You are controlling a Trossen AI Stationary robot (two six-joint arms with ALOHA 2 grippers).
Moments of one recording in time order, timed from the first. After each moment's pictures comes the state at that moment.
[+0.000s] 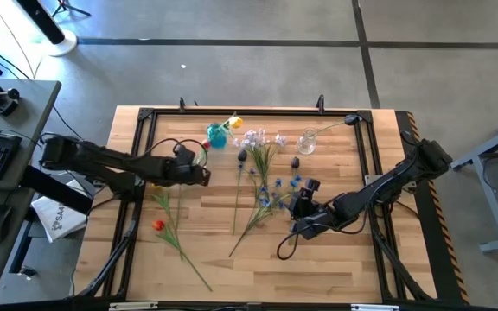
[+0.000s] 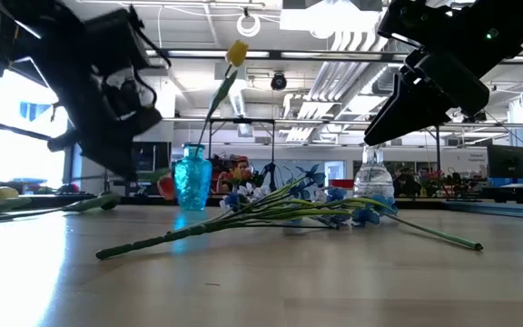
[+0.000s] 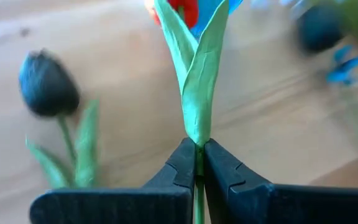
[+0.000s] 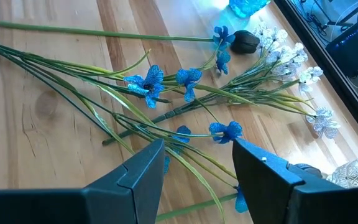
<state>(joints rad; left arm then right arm) 0.01 1.24 0.54 -0.45 -0.58 -1.08 0.48 1.52 0.82 -0.33 0.78 0.43</state>
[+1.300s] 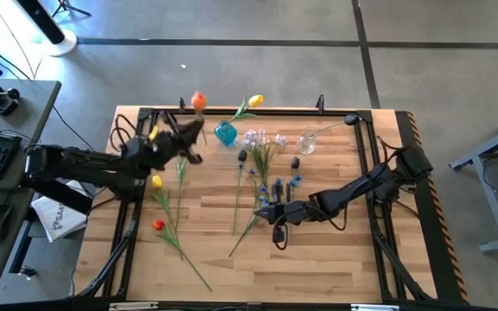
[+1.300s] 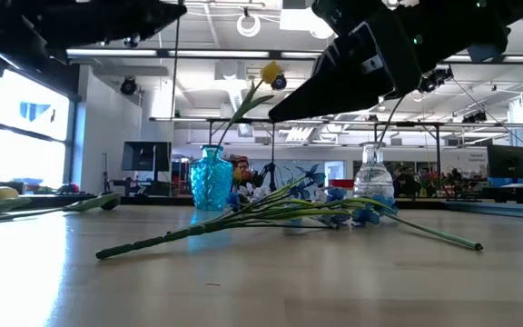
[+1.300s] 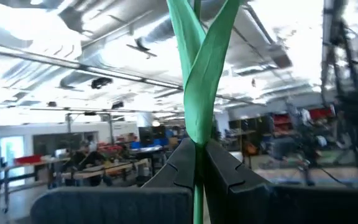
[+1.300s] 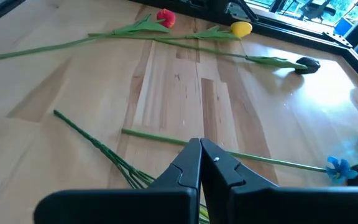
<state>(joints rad) 0.22 1.05 0.33 1.24 -0.31 0.31 0.34 1.71 0.82 0.41 0.36 -0.07</state>
